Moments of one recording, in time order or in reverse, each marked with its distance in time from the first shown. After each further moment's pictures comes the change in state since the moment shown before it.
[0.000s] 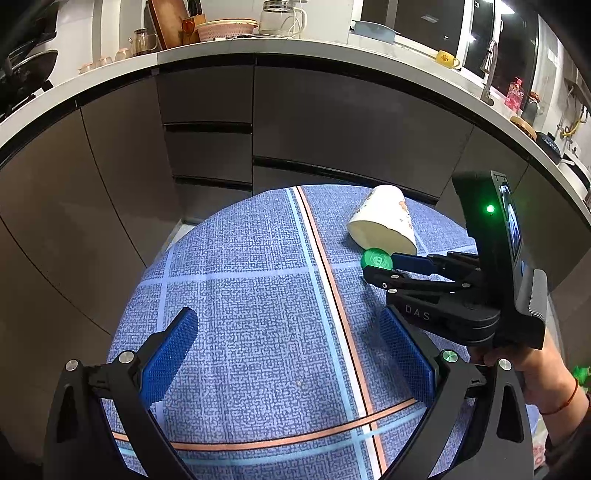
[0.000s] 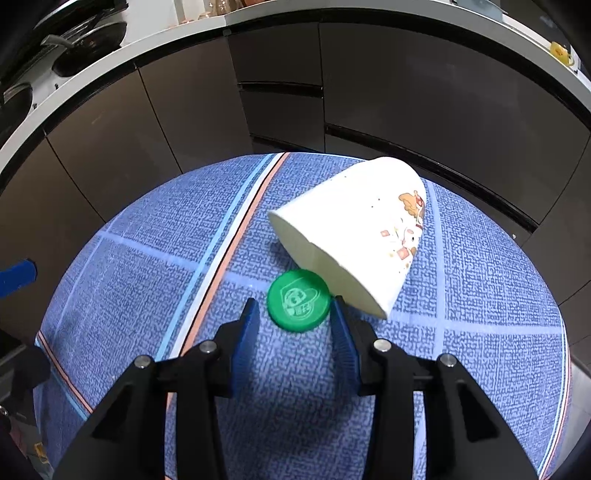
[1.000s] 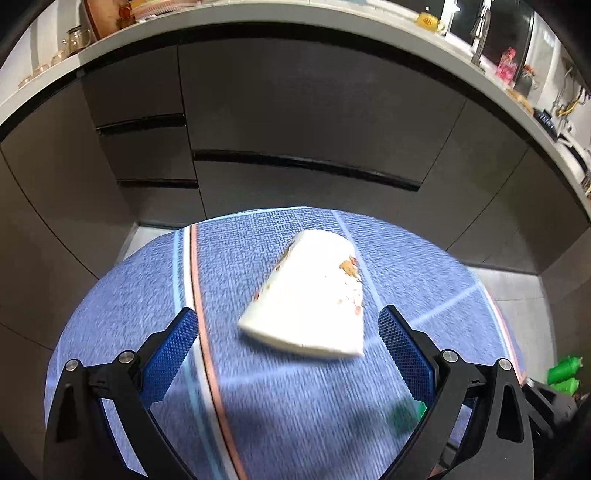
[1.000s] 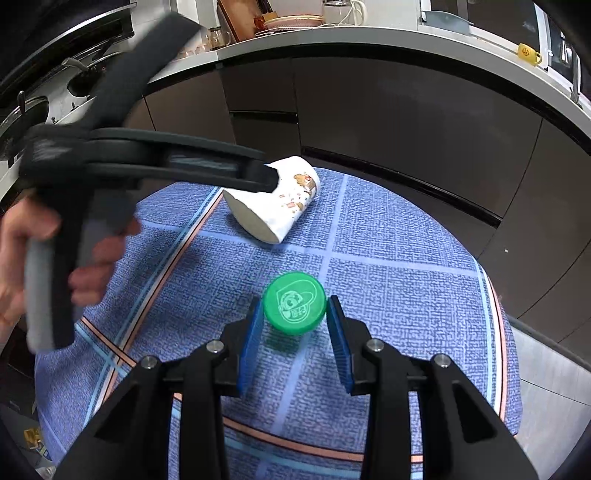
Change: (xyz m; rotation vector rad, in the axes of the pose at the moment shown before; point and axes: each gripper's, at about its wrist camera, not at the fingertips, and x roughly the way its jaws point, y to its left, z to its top) left arm 0.122 -0.095 0.092 0.076 0.145 -0.062; right arm -0.085 -0.053 -0.063 0.000 -0.117 -0.005
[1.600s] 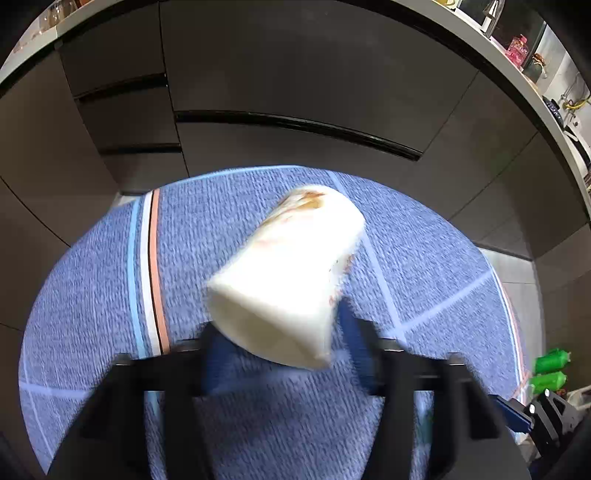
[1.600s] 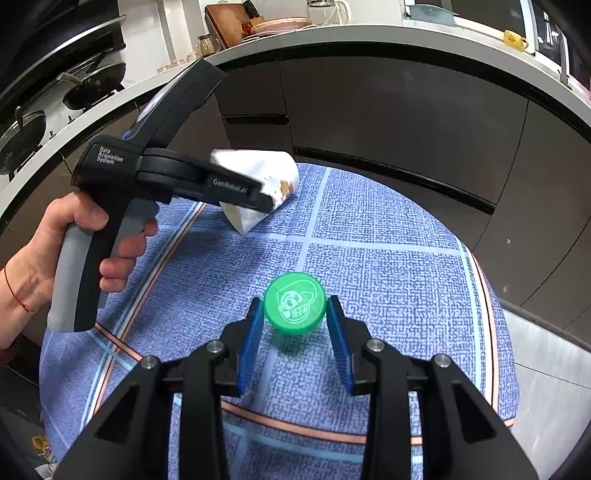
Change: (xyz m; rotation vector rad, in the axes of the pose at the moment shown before) left arm 0.042 -0.002 0.000 -0.017 0.141 -0.057; right arm -0.019 -0.019 -0.019 0.049 -0.014 0.013
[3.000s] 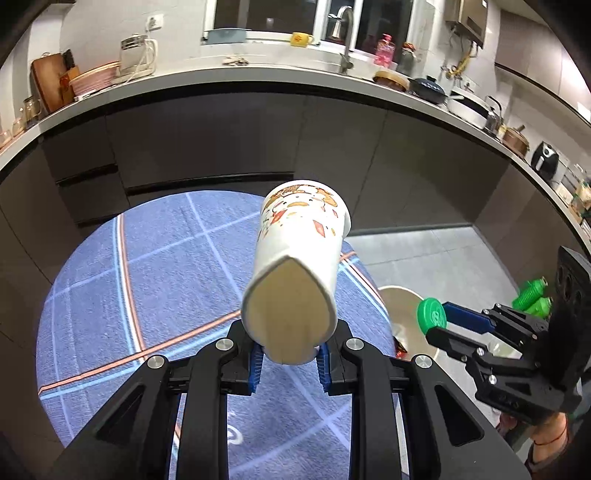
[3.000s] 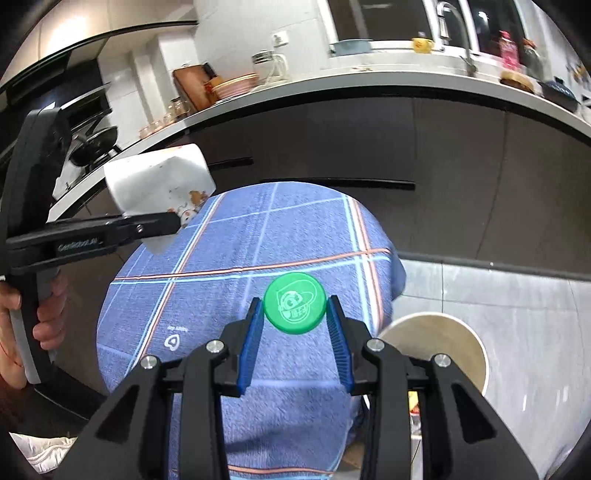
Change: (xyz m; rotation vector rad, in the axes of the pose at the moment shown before) left arm -0.212 -0.156 -0.206 0.277 -0.266 -0.134; right arm -0.227 -0.024 -0.144 0.203 -0.163 -0.075
